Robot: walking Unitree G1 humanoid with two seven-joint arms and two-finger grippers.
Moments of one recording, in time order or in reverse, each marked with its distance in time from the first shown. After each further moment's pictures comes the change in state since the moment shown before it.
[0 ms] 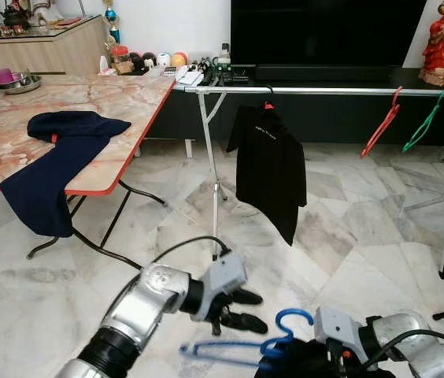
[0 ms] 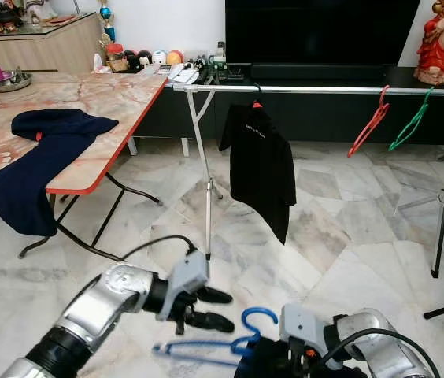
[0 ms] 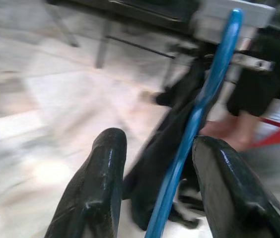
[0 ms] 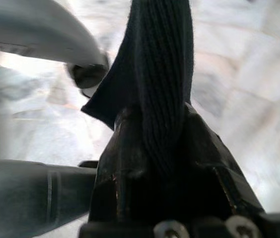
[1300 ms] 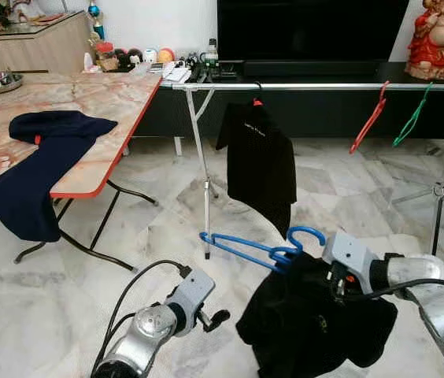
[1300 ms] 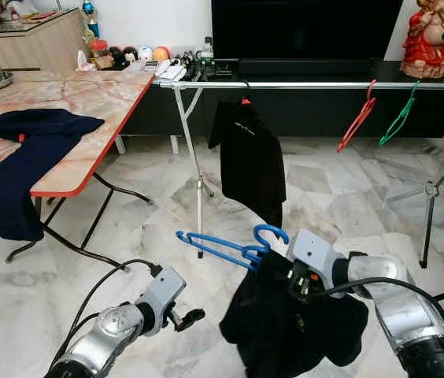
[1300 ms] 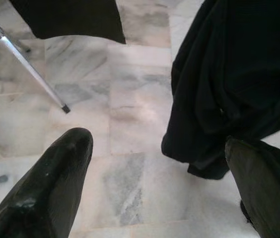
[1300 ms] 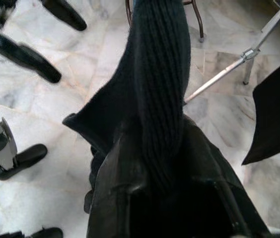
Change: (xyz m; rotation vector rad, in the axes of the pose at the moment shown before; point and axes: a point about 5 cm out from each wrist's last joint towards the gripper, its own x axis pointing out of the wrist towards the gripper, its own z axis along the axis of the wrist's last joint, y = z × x) left arm 0.018 0.007 -0.092 -0.164 0.158 0.705; right arm -0.045 -0.045 0.091 -0.108 -0.164 -0.323
